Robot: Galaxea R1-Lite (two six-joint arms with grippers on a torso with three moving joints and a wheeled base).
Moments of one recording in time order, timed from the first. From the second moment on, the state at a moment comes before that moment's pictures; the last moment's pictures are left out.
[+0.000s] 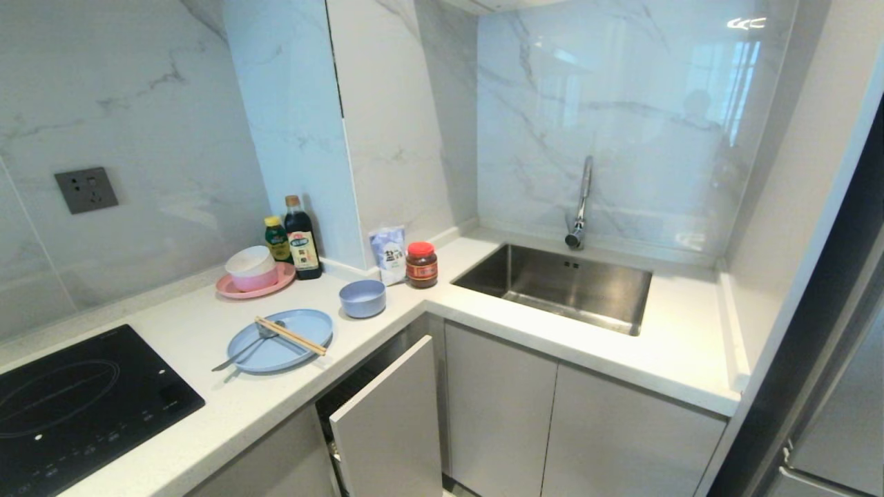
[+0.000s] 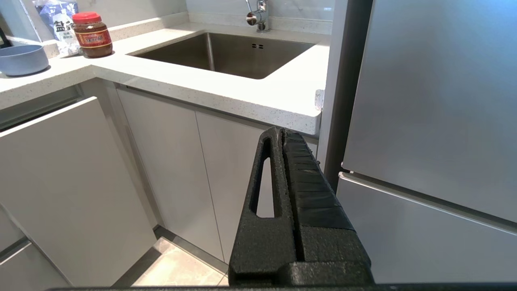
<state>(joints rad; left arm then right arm) 0.00 0.00 0.00 -0.06 0.01 -0.06 0.00 0.00 0.00 0.00 0.00 0.02</state>
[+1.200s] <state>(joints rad) 0.00 0.00 0.00 -0.06 0.01 -0.06 0.00 0.00 0.00 0.00 0.00 0.02</state>
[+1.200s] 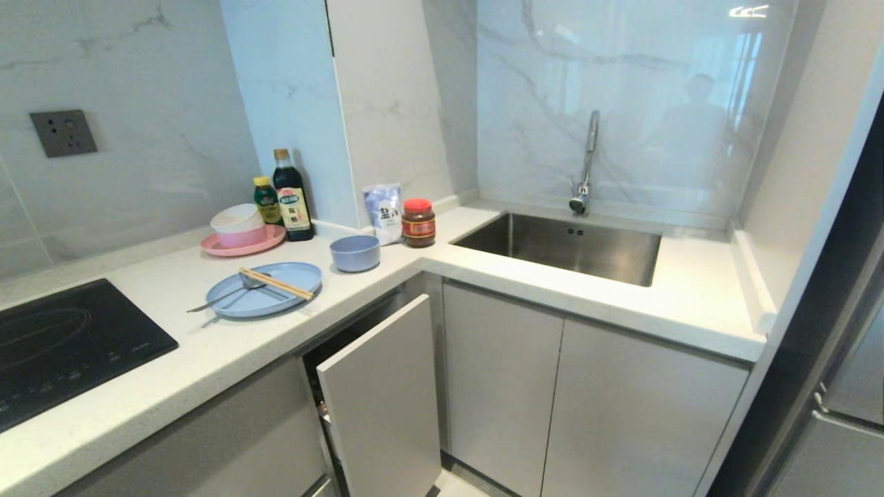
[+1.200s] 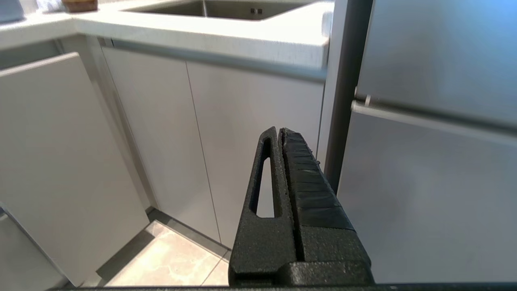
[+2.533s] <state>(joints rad) 0.00 0.00 0.00 -0.06 0.01 -0.06 0.00 0.00 0.00 0.00 0.00 0.02</state>
